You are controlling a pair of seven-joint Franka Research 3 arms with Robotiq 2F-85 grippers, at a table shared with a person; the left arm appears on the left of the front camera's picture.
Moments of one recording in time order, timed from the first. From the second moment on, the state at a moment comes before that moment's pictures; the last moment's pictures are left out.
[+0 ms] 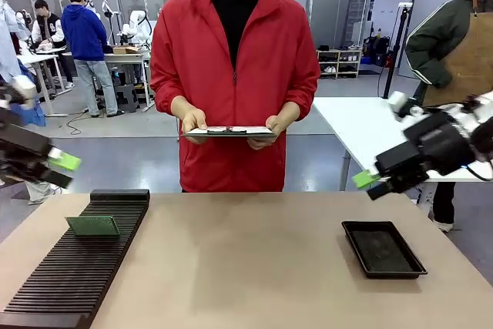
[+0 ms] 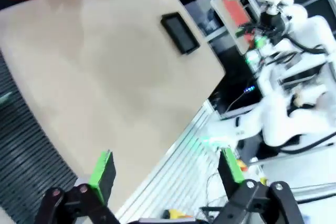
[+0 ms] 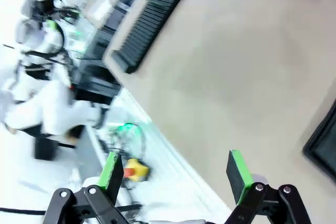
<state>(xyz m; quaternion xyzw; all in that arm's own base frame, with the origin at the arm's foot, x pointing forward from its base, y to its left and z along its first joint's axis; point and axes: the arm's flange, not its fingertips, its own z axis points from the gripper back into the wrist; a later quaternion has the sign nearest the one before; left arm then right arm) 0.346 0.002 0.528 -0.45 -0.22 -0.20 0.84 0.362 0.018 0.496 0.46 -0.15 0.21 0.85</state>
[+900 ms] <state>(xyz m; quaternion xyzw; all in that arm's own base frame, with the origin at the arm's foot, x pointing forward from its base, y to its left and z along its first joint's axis) 0.221 0.221 0.471 -0.52 -0.32 0.10 0.79 0.254 -0.185 0.458 0.55 -0.27 0.02 0.79</state>
